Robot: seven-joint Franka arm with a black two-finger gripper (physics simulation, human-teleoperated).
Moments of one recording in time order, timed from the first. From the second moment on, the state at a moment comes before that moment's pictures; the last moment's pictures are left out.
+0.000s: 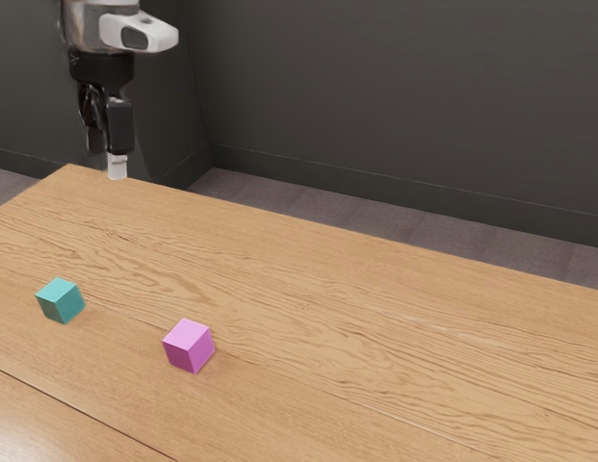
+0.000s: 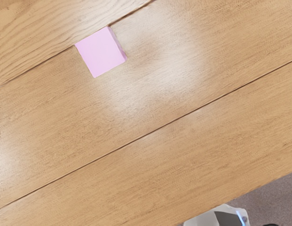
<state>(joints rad) 0.05 -0.12 -0.16 -1.49 0.07 1.07 0.37</state>
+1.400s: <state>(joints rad) 0.48 0.24 0.11 -2.09 -0.03 2.31 2.02</state>
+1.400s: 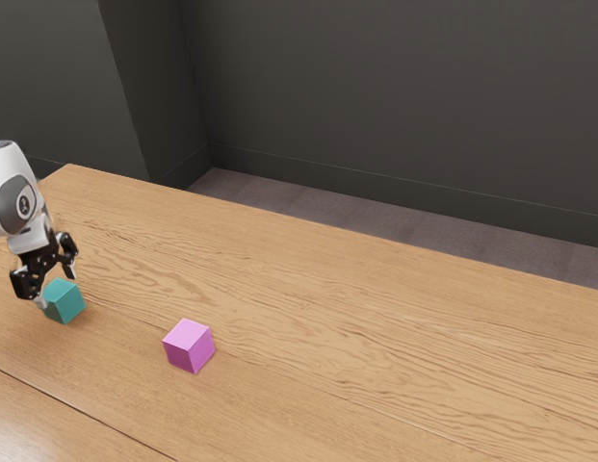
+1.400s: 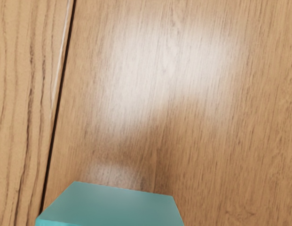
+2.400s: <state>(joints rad) 0.51 0.31 0.11 -2.09 -0.08 2.47 2.27</state>
